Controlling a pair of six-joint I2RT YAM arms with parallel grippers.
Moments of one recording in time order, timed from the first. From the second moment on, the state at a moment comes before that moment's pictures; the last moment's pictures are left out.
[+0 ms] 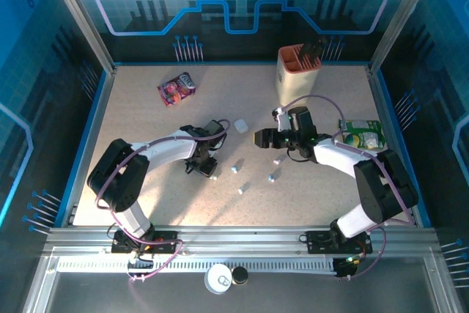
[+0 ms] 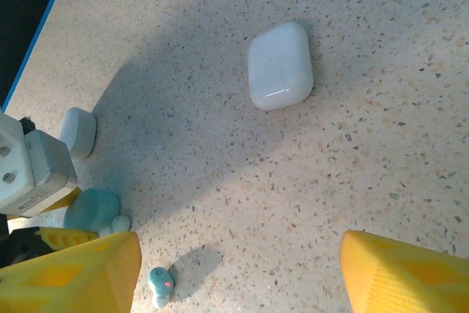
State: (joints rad) left arm -0.59 1.70 1.02 -0.81 -0.12 -0.14; right arm 0.39 1.53 0.77 0.05 -0.43 0.38
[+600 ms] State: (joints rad) left arm -0.59 1.45 0.83 -0.53 -0.04 -0.10; right arm 0.44 1.37 0.75 -0.04 -0.49 0.47
